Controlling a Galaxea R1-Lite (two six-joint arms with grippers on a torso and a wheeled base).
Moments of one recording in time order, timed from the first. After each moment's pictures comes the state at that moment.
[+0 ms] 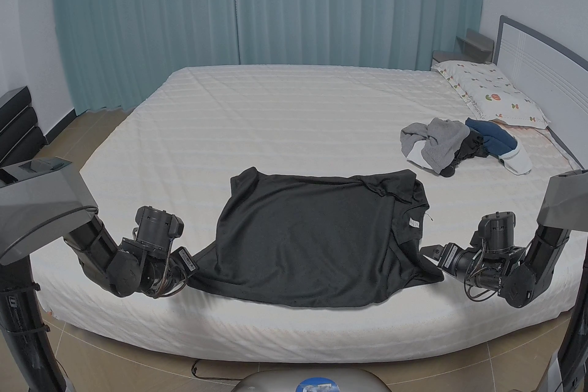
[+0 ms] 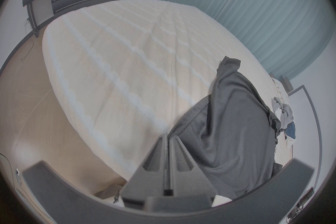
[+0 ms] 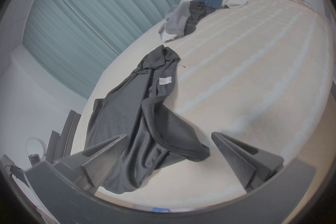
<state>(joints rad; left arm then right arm) -0.27 2.13 -0.70 -0.52 0.19 -0.88 0.18 2.16 -0.44 -1.10 0.04 0.67</state>
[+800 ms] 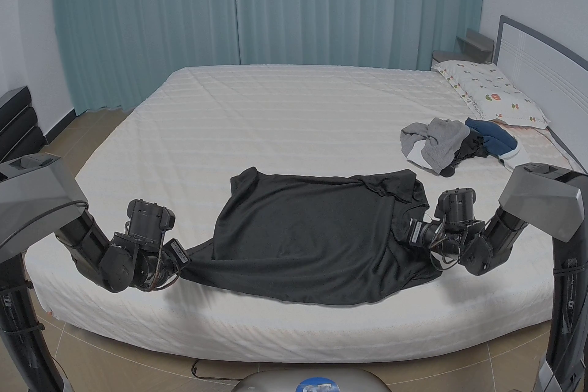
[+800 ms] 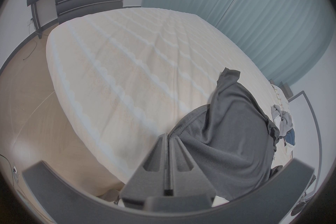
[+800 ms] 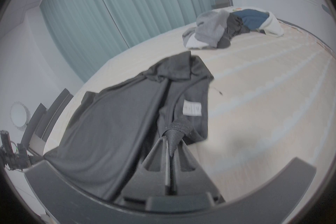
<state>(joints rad) -0.23 2.09 -0.70 -0.53 0.22 -0.87 0.22 2.37 -0.93 -0.90 -0.04 0.43</state>
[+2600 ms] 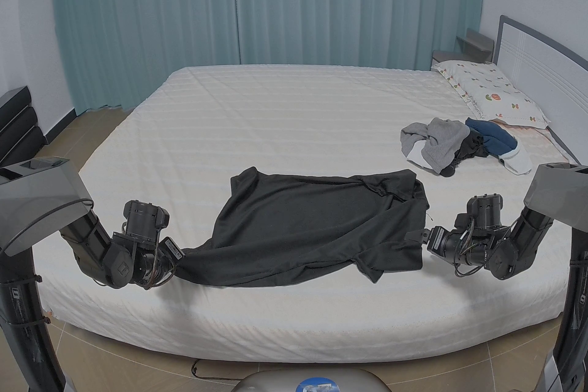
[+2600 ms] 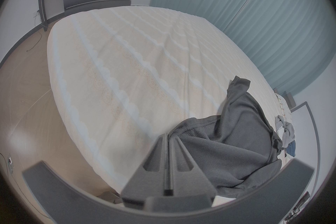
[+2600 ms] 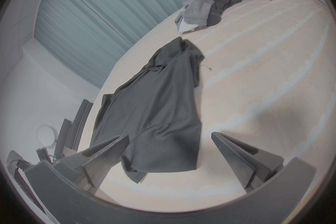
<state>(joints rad) -0.18 2.16 -0.73 -0.57 0.21 -0.89 0.10 2.29 -0.75 -0.93 0.26 0.57</state>
